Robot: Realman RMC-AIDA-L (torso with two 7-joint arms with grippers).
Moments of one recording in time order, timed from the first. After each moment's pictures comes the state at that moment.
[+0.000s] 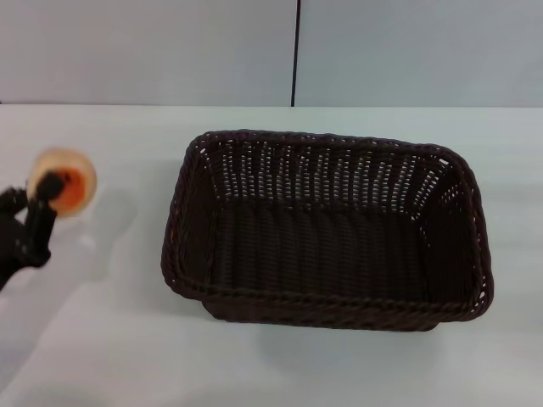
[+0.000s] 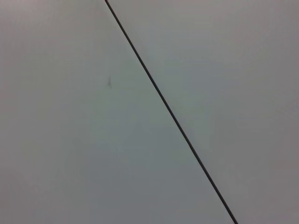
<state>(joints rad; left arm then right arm) -0.20 -2.06 -0.17 0.09 2.07 1.75 -0.65 0.29 2.07 -0.27 -0.23 -1.09 -1.55 0.95</state>
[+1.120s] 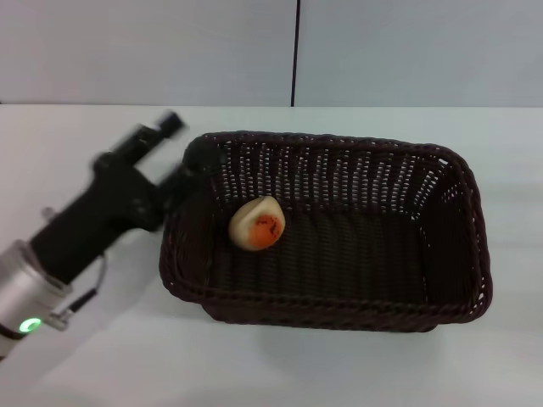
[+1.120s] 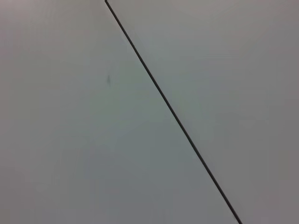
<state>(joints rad) -0.40 -2.06 -0.02 -0.04 2.07 1.78 -0.68 0.29 2.07 -0.27 -0.22 -1.10 -1.55 0.96</state>
